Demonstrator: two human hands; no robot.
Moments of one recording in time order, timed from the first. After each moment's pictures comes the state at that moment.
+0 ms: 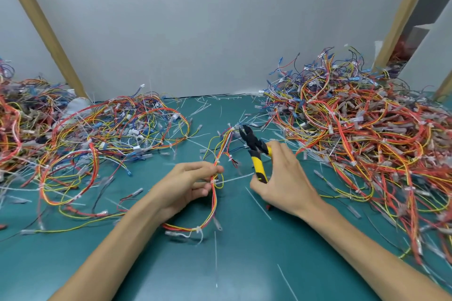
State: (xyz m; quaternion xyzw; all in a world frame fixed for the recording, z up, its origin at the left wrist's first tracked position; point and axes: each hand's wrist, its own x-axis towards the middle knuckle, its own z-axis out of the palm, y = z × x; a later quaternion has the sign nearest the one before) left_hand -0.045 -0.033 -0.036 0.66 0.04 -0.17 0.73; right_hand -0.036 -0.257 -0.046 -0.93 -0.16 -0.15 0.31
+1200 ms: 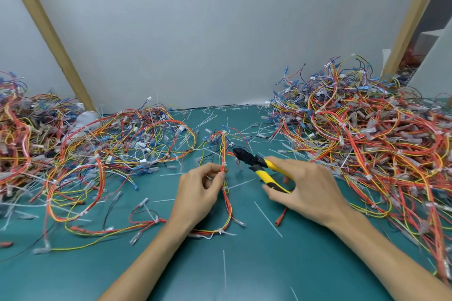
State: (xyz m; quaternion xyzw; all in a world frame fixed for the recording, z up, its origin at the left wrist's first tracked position) left_hand -0.032 -0.044 -0.055 0.88 -0.05 0.18 0.44; right_hand -0.030 -0.280 -0.031 -0.94 -0.21 -0.20 0.20
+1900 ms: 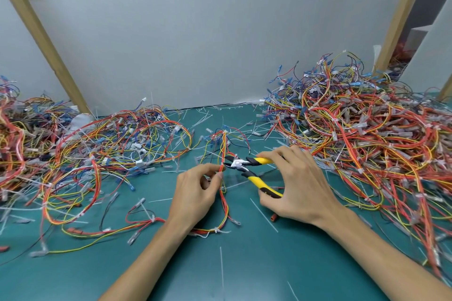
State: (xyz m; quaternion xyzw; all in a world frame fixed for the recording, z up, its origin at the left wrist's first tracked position) left_hand -0.037 -0.048 -0.053 0.89 -0.08 0.21 0.40; right_hand -0.037 -0.273 -0.033 -0.93 -0.22 -0.23 0.16
